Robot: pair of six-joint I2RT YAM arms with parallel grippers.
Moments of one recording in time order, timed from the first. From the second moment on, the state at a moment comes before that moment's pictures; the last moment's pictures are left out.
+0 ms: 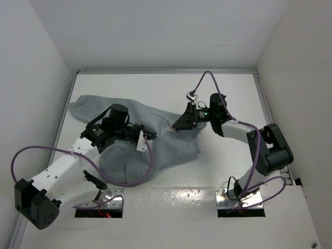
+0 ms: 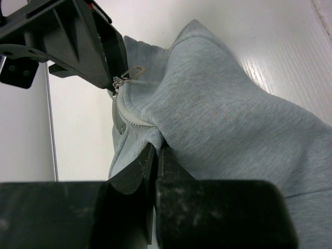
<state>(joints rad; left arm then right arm) -0.54 1.03 0.90 -0.53 0.77 1.23 0.34 1.64 0.76 0.64 -1.20 1.01</state>
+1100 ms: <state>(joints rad) -0.47 0.93 0.85 -0.50 0.77 1.12 0.39 1.62 0.75 0.81 -1.25 1.13</state>
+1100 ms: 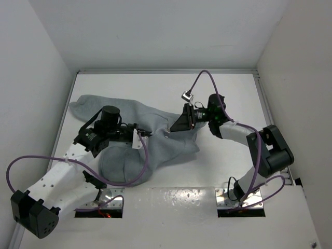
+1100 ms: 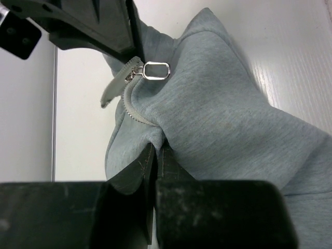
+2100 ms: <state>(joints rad) -0.44 0.76 0.93 -0.85 0.83 1.33 0.48 1.77 1.07 1.06 -1.50 0.81</state>
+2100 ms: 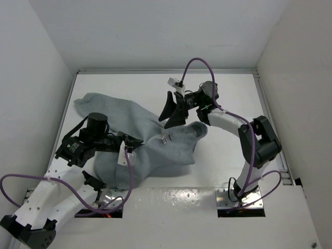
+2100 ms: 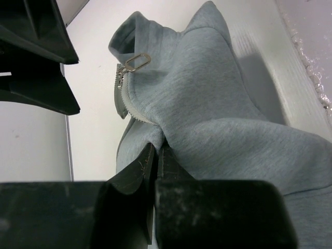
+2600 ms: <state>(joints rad) -0.42 0.78 0.96 -0.77 0.81 1.18 0.51 1.76 0.92 1.23 -1.51 0.86</state>
